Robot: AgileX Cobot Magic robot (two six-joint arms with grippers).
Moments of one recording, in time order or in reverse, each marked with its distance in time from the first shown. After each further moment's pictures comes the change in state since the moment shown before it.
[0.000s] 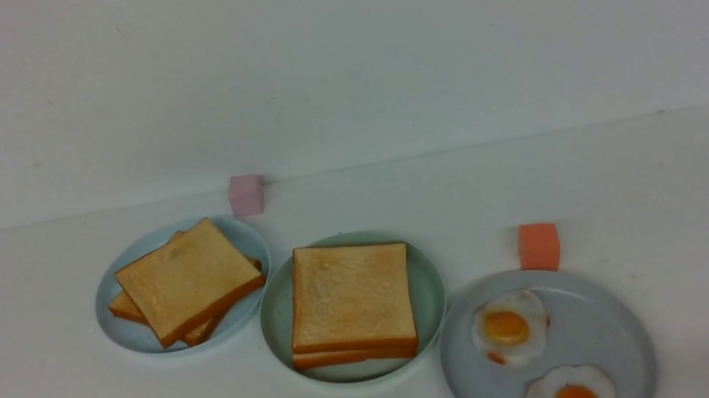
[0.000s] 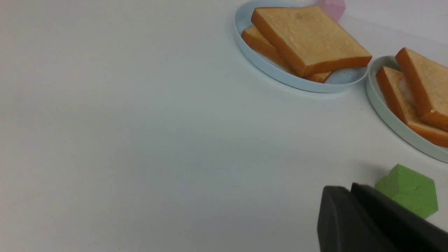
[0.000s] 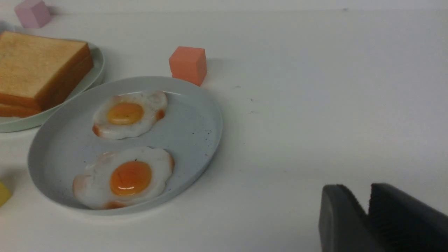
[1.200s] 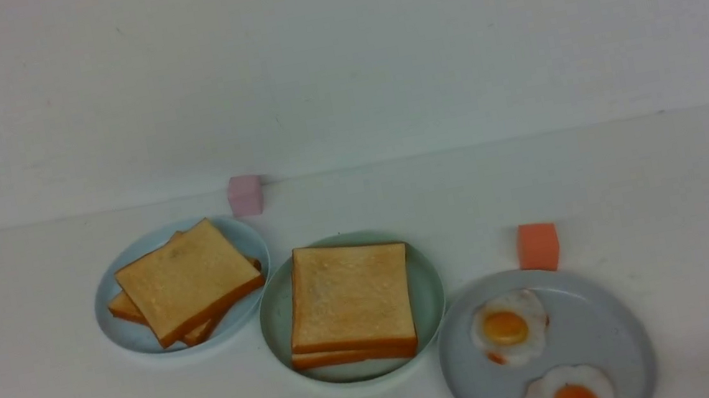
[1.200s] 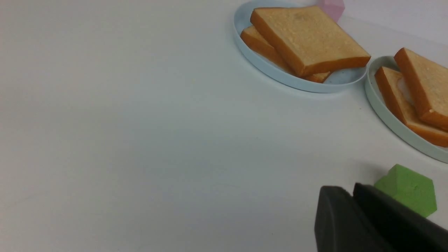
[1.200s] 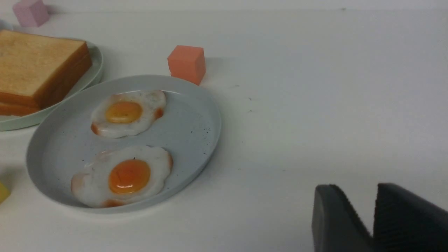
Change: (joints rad) right arm -0.007 0.000 0.000 -0.003 0.004 0.000; left arm 0.000 0.000 0.000 0.000 0.000 0.000
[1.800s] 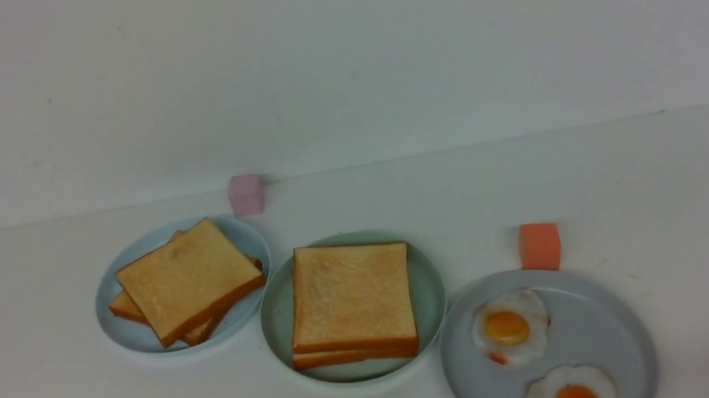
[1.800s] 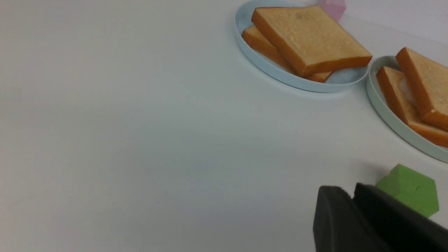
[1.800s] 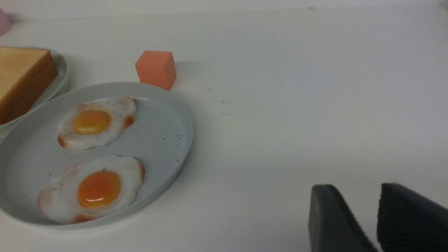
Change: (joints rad) right arm -0.075 0.000 0.000 0.000 0.000 0.000; left arm 0.000 0.000 0.000 0.000 0.000 -0.001
